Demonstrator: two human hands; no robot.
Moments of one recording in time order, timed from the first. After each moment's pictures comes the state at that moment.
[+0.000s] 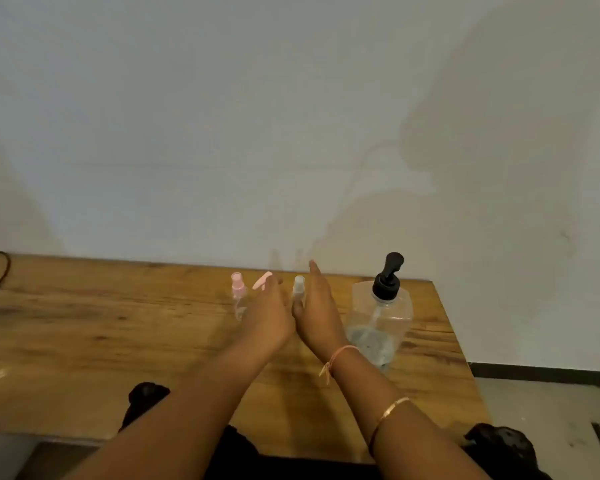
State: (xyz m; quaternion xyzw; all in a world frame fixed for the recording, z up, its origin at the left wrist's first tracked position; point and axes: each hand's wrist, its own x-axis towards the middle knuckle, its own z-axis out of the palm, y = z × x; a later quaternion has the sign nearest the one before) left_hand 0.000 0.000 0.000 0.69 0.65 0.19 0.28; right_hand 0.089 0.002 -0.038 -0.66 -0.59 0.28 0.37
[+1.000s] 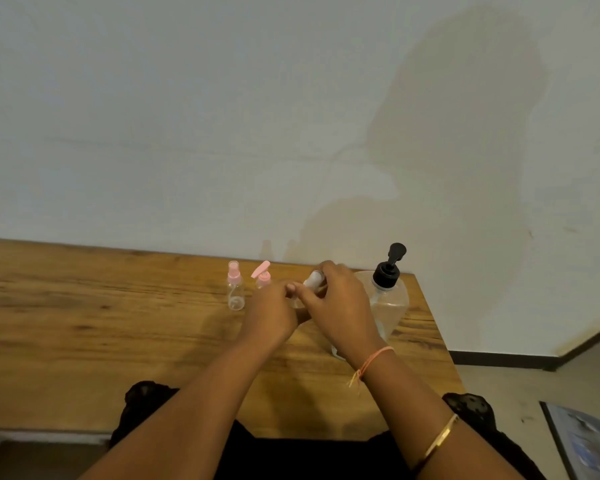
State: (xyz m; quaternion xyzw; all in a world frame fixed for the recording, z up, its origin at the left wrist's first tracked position) left_hand -0.011 -0.008 -0.008 0.71 0.57 0.26 0.33; right_hand 0.089 -0.040 0.008 -0.70 -0.61 0.12 0.35
